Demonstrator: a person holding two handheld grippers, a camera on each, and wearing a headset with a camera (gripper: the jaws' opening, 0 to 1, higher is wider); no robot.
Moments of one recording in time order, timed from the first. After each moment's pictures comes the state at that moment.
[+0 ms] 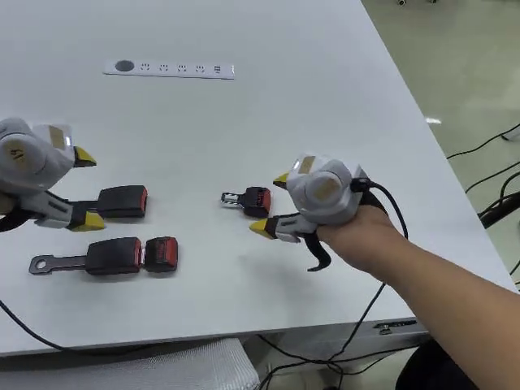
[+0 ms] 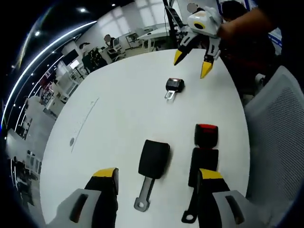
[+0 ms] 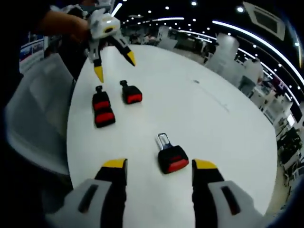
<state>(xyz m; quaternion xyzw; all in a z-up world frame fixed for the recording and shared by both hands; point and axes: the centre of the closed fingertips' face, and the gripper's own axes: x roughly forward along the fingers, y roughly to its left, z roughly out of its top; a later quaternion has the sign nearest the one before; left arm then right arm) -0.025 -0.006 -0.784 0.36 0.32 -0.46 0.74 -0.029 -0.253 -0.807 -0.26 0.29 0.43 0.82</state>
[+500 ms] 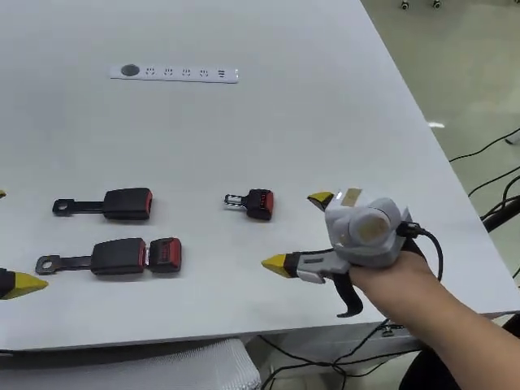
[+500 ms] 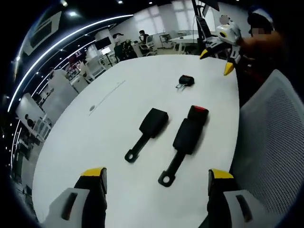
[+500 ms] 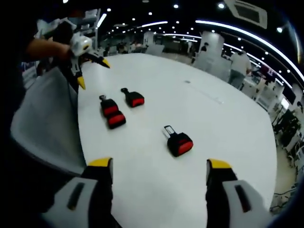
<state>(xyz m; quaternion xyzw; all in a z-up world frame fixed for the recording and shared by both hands) -0.088 0.070 -0.777 0.28 0.34 -0.37 0.82 -0.075 -0.274 -0.793 -0.20 0.29 0.39 0.85</state>
